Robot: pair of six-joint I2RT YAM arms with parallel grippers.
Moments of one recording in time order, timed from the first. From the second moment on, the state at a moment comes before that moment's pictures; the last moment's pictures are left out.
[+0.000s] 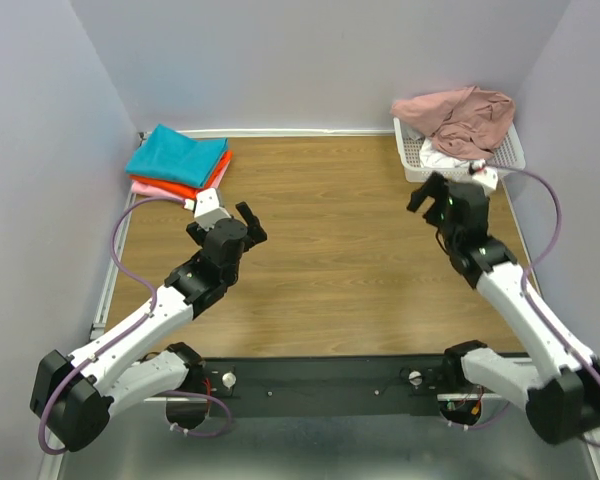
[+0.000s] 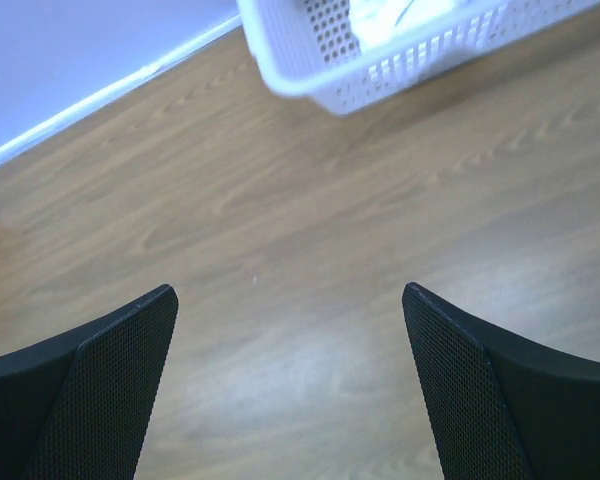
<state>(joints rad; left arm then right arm) -0.65 0.96 0.68 -0.14 -0.67 -0.67 0.28 0.95 0.75 -0.19 0.36 0.52</state>
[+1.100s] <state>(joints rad) -0.64 1.38 0.90 -0.02 -0.71 -0.60 -0.02 2.55 2.44 -0.17 0.21 0.30</state>
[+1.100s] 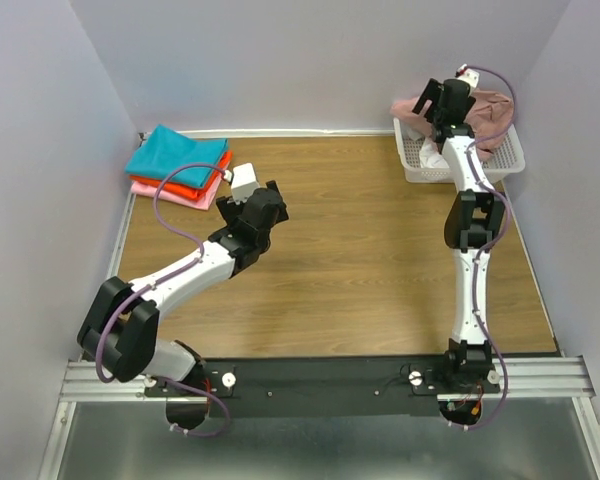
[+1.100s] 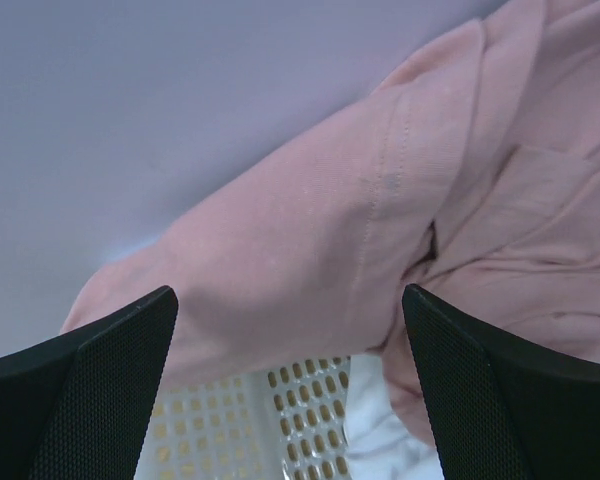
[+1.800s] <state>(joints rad) -0.63 1.41 0.91 0.02 -0.69 -0.58 -0.09 2.62 2.33 0.07 0.02 0.49</state>
